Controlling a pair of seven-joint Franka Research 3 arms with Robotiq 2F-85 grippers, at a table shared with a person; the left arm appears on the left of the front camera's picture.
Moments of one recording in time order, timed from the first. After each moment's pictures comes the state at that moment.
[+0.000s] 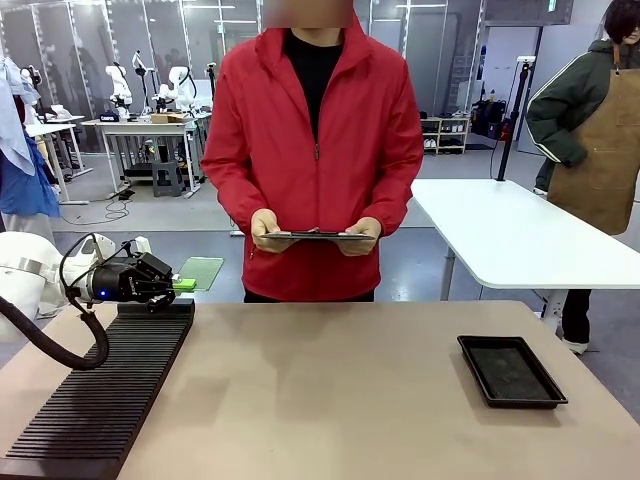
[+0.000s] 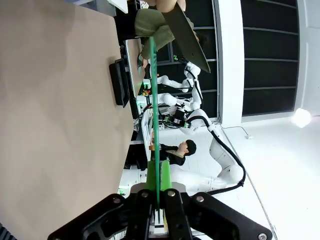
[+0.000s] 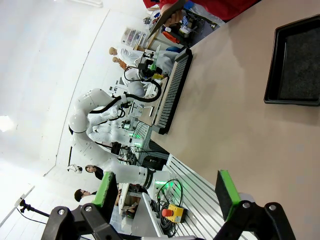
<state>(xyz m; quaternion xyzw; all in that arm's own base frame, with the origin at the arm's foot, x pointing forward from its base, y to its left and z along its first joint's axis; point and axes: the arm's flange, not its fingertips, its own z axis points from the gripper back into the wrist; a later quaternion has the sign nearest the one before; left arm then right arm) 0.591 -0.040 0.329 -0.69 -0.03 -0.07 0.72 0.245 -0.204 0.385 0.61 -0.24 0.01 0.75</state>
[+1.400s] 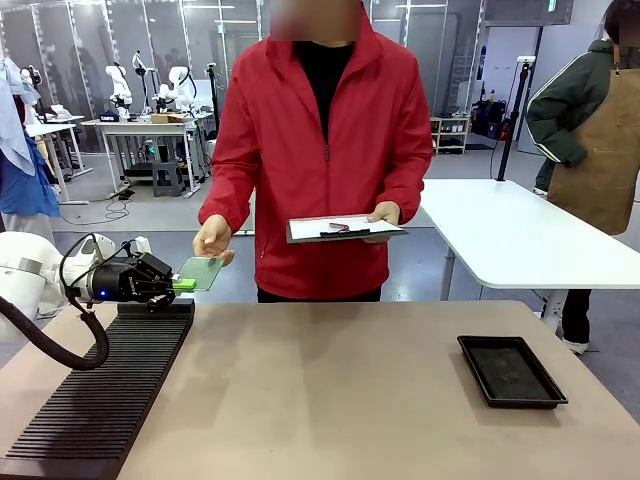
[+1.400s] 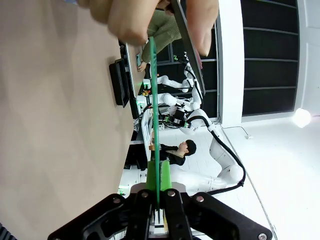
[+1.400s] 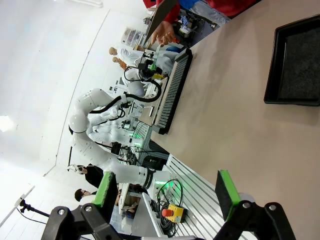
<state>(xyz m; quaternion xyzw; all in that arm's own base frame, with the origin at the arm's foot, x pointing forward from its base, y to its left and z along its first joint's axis) 0.591 -0.040 0.329 -0.69 -0.03 -0.07 0.72 0.245 -0.204 0.385 0.61 -0.24 0.01 0.75</state>
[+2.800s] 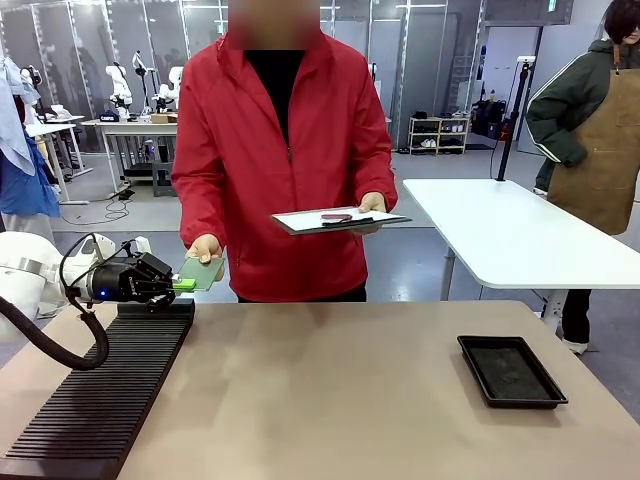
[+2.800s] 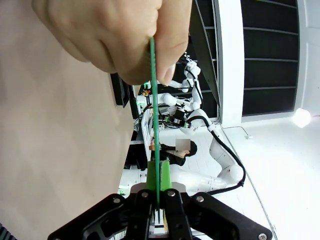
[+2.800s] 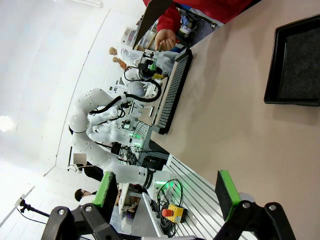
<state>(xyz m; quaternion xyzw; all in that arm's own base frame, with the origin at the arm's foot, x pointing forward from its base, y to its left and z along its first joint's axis) 0.591 -0.040 0.329 -0.69 -0.03 -0.07 0.72 0.245 -0.204 0.385 0.61 -0.24 0.01 0.75</state>
